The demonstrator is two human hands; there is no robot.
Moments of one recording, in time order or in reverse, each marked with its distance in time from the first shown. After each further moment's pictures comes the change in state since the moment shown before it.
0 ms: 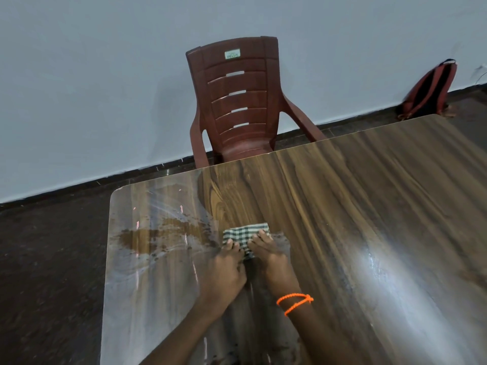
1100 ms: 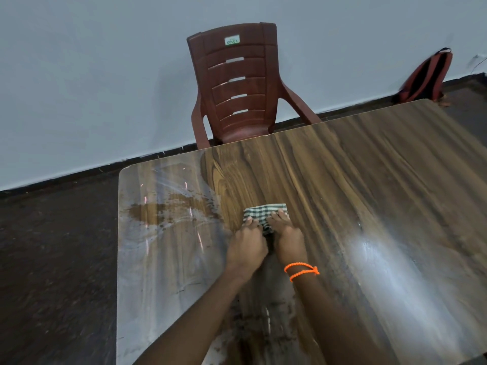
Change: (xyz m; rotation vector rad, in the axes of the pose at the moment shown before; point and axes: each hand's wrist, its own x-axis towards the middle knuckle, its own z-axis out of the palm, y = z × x) left_hand -0.013 0.062 0.002 0.085 -0.088 -0.024; right_hand -0.027 -0.005 -0.022 -0.114 0.159 0.218
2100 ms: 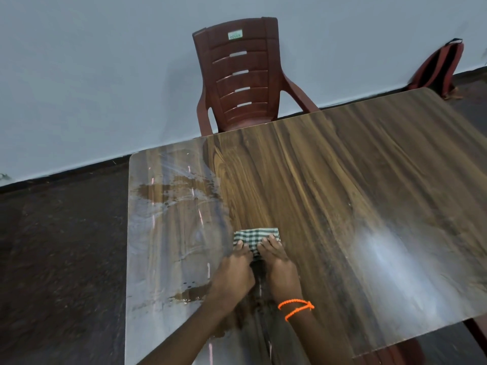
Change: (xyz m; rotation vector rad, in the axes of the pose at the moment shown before) left_hand -0.122 -0.014 0.031 -0.015 -0.086 0.002; right_hand -0.138 -0.002 0.001 0.035 -0.078 -0.122
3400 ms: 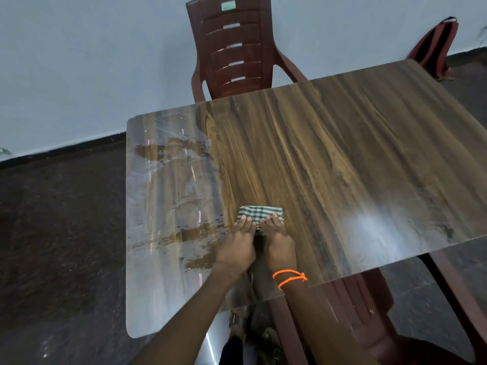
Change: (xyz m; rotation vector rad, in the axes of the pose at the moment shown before) left_hand -0.070 0.047 0.033 0.096 -0.017 0.089; right_hand -0.080 -0.011 -0.028 0.002 0.052 0.153
